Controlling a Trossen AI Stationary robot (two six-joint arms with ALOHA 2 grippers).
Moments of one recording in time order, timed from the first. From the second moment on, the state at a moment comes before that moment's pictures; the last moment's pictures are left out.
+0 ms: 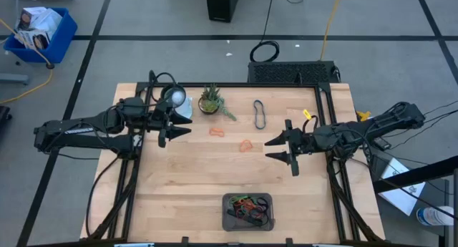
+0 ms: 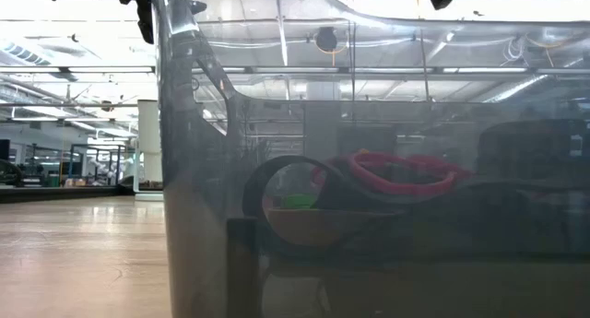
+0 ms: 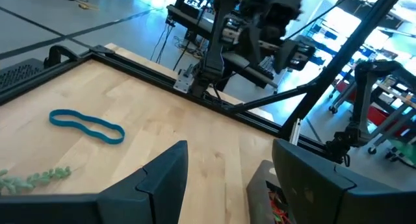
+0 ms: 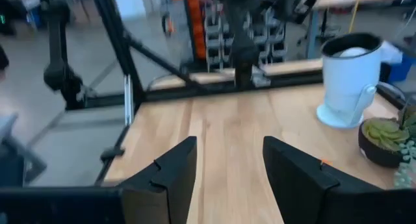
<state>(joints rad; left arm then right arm) 0.18 0.71 0.66 -0.10 0.23 -0.40 0.30 0.93 0.76 -0.05 0.23 0.22</state>
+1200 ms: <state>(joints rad) 0.29 1.65 1.19 -0.63 0.04 -0.16 0.15 0.71 0.53 0.16 0.15 0.27</state>
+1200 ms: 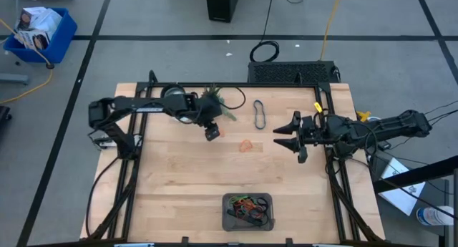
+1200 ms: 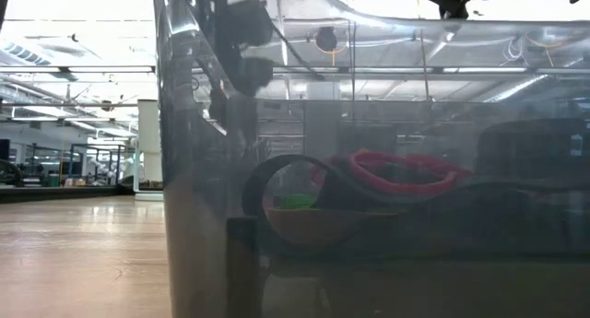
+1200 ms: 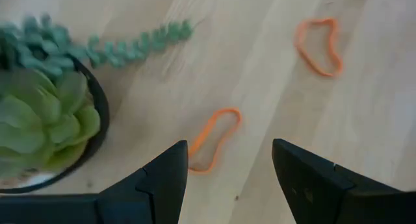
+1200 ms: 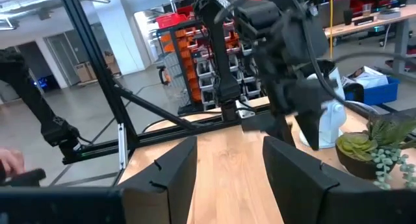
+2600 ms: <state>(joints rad) 0.28 1.91 1.19 -0.54 0.00 -0.32 0.15 0.71 0.53 0.18 0.16 0.29</state>
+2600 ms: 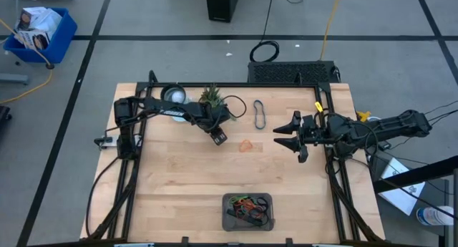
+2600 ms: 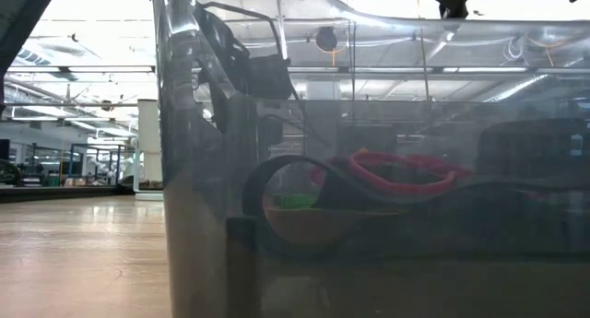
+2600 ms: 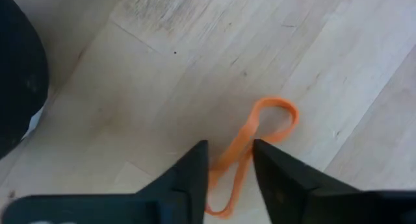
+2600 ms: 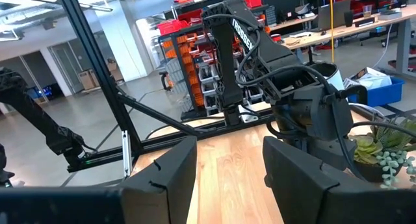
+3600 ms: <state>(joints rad) 0.24 1.35 1.19 -0.33 0.32 -0.22 0.15 0.71 0.53 0.19 0.19 0.22</state>
